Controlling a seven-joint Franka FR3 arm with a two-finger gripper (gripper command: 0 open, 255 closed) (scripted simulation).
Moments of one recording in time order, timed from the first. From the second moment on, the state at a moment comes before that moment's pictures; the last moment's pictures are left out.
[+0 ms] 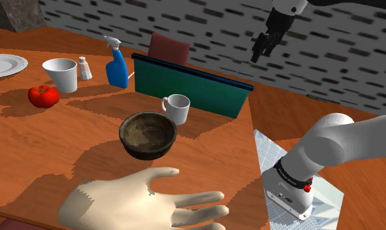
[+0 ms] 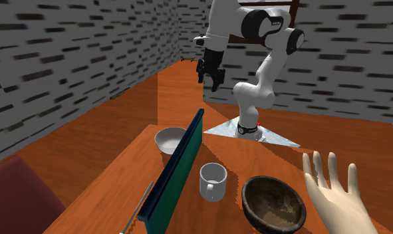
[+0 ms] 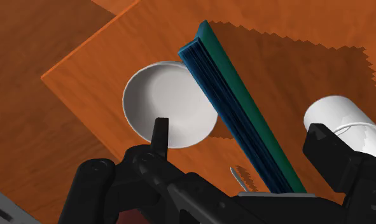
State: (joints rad) arm -0.02 -0.76 0.06 -2.33 -0.11 1.66 0.03
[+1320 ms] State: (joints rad) arm 0.03 -0.29 0.24 -2.35 0.01 2.11 0.30
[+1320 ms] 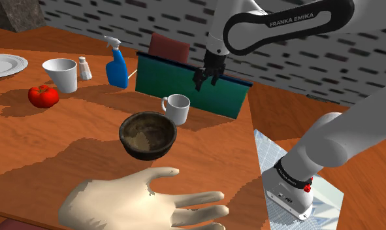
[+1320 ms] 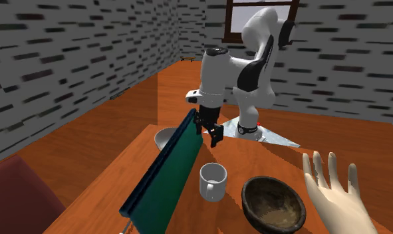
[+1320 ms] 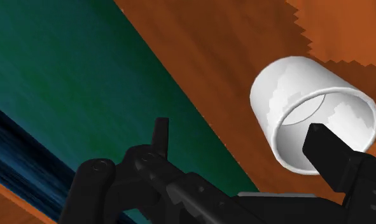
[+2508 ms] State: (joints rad) arm 0.05 0.01 0.29 -2.30 -0.03 2.34 0.42
